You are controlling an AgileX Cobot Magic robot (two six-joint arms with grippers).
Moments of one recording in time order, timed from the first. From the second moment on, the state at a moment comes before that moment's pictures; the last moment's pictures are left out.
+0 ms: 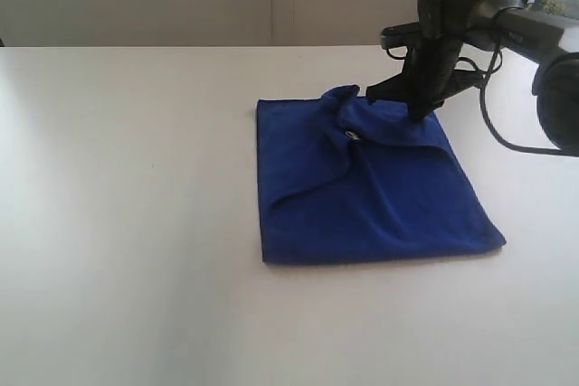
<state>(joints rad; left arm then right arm) -0.06 1.18 -1.11 0.00 1.18 -0.03 0.18 2.50 -2.13 -0.14 1.00 0.12</state>
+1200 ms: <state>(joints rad) -0.06 1.18 -1.11 0.00 1.18 -0.03 0.65 2.10 -1.60 0.01 1.01 0.10</state>
